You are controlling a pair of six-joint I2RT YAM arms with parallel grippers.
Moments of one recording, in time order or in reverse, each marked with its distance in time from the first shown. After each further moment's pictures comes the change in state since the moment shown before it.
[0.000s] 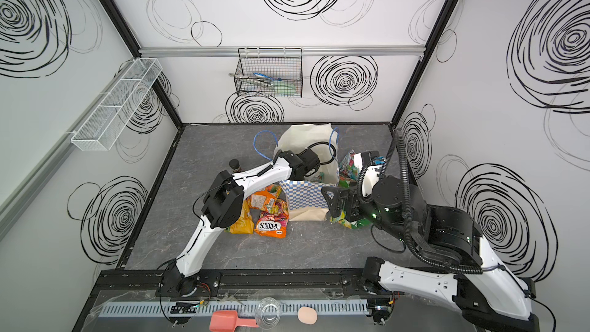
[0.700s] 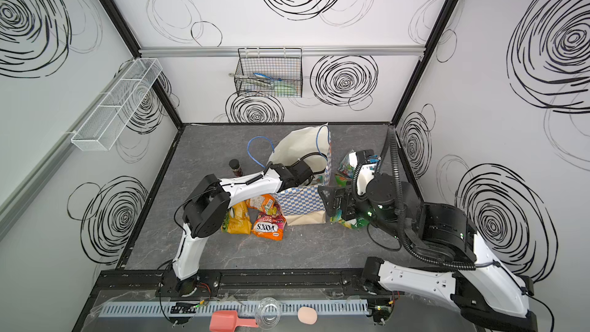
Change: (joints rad) left arm -0.037 -0.219 -0.407 0.240 0.064 -0.144; right arm 0.000 0.030 0.005 0.008 -0.012 -0.001
